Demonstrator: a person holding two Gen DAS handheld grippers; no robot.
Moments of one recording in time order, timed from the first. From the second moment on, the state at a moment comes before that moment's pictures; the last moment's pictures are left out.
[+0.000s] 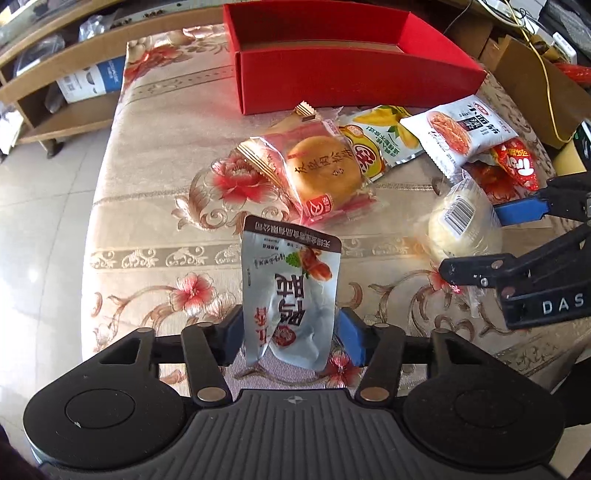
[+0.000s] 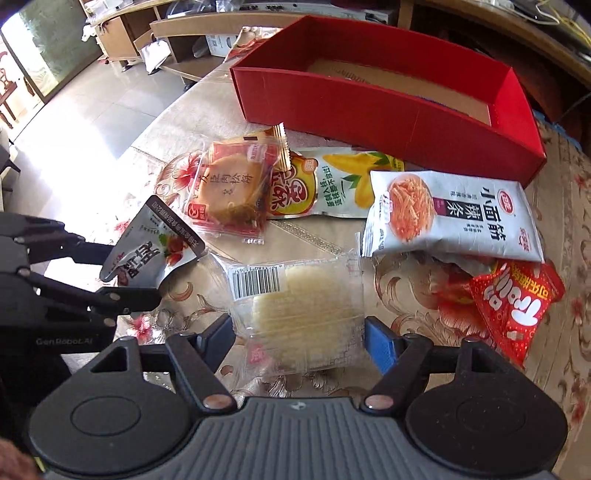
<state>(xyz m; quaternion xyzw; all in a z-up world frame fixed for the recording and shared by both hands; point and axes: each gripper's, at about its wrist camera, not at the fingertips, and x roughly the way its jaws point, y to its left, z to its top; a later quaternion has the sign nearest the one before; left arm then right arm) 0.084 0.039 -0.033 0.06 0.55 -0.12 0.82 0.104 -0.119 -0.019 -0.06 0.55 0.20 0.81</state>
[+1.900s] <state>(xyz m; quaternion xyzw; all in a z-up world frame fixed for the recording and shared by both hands) 0.094 0.040 -0.017 0.02 0.52 -0.10 0.85 0.099 -0.141 -0.006 -0.03 0.51 0.17 0.84</state>
